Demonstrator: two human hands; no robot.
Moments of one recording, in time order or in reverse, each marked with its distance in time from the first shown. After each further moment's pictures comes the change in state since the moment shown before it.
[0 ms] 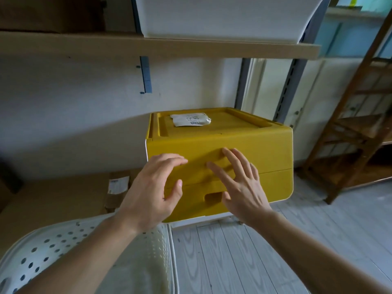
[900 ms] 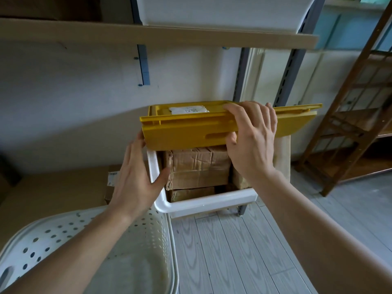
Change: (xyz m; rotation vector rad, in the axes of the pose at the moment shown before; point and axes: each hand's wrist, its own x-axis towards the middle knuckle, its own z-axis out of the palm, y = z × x) left_hand -0.011 0.001 -0.007 -0.132 0.205 -0.286; right_hand 0.064 -0.012 -0.059 0.007 0.479 0.169
